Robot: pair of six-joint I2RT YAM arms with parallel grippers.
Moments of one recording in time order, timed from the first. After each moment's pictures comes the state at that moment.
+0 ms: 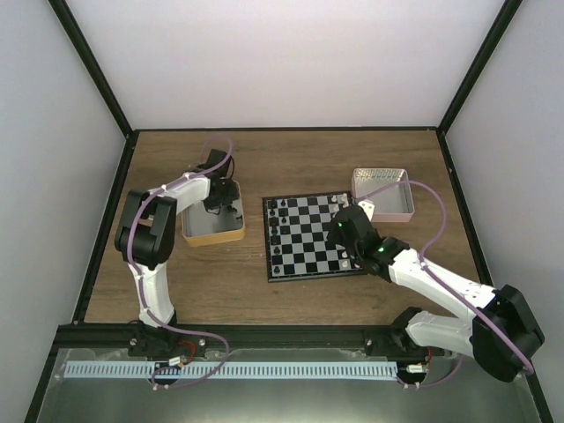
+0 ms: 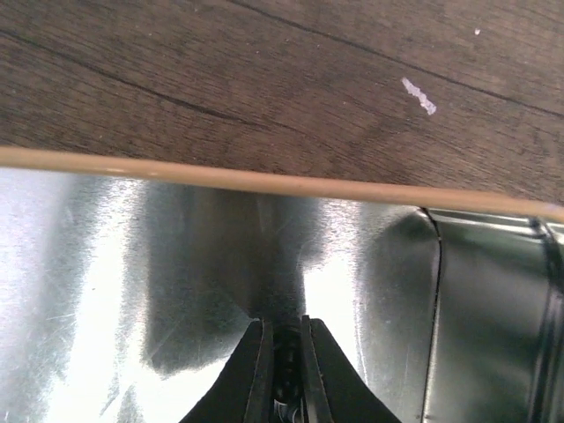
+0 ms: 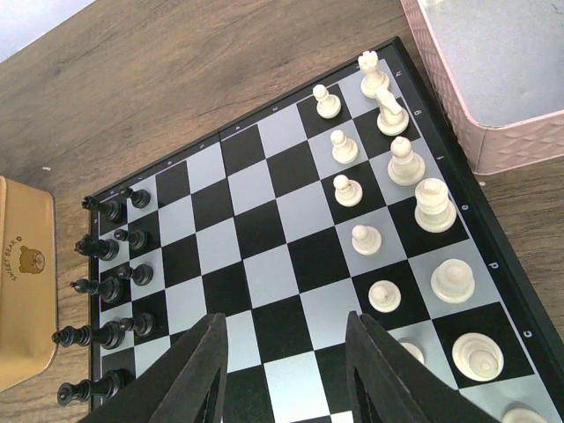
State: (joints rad) left arm -0.29 1.97 1.32 -0.51 -0.06 -0.59; right arm 0.68 1.12 0.63 -0.24 0.34 0.85
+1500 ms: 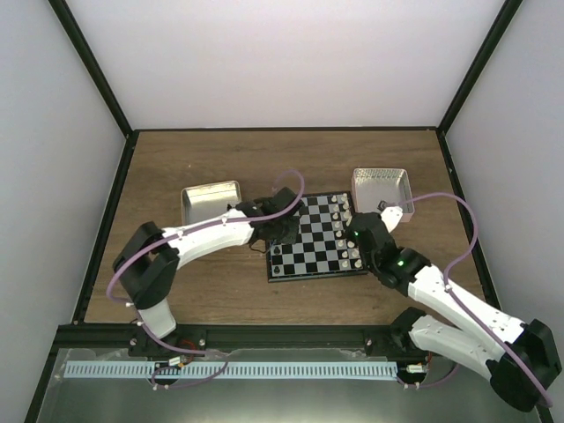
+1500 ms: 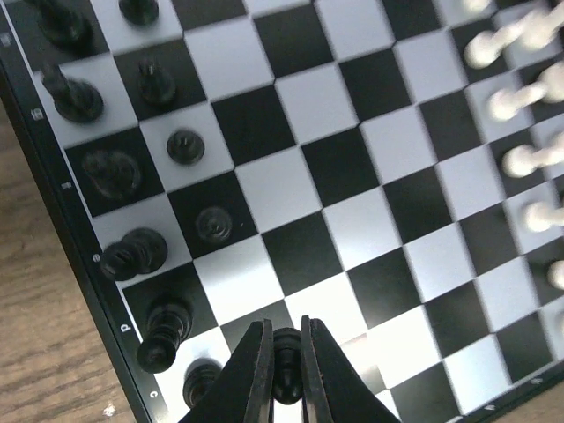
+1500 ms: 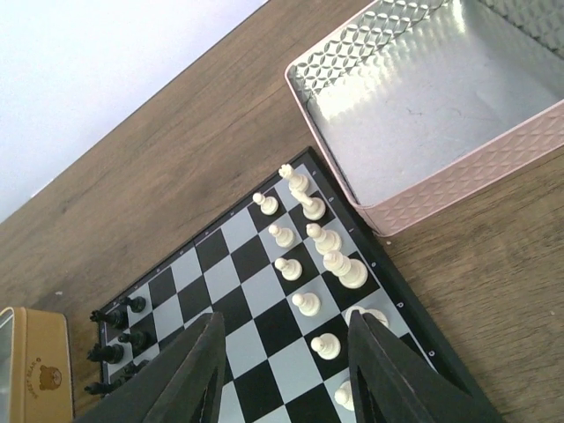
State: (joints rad) left arm -0.87 1.71 1.23 -0.55 -0.09 -0.62; right arm 0.68 0.91 0.59 -0.32 0.55 1.00
